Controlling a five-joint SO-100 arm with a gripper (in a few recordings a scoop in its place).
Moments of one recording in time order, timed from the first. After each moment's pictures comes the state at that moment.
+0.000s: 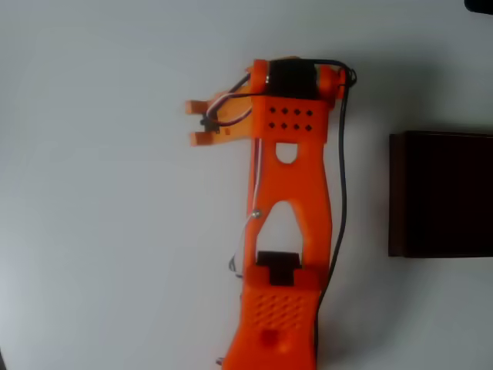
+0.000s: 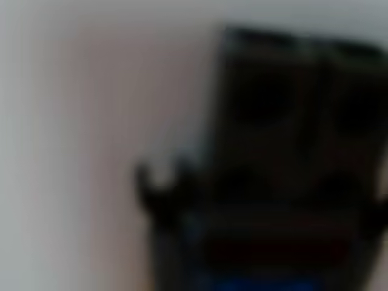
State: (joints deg) arm 2.5 36.3 32.3 93.2 -18.5
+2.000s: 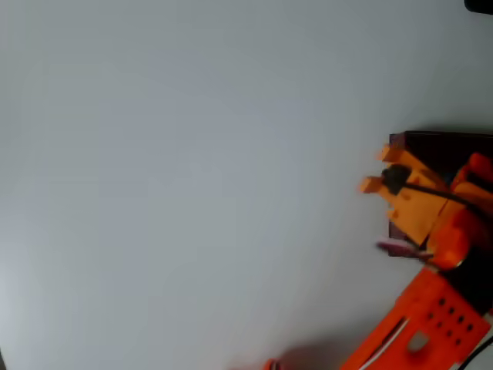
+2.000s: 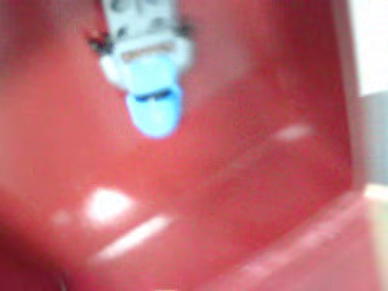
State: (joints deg) arm 34.0 101.7 89.6 74.1 -17.8
